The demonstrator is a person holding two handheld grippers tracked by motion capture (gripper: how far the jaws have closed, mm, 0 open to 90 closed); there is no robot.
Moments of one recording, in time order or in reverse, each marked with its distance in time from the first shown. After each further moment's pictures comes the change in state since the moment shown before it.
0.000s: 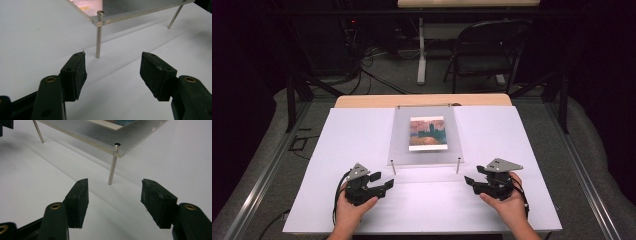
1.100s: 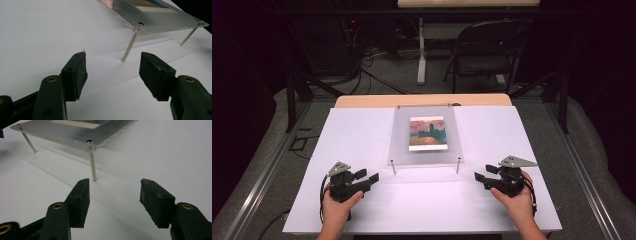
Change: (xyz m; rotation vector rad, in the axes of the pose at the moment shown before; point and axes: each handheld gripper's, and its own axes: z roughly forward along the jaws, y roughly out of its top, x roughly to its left) left arm 0.037 -0.003 -0.015 -0.057 0.023 -0.147; right arm -0.032 -0.011 -0.004 -0.020 0.018 0.140
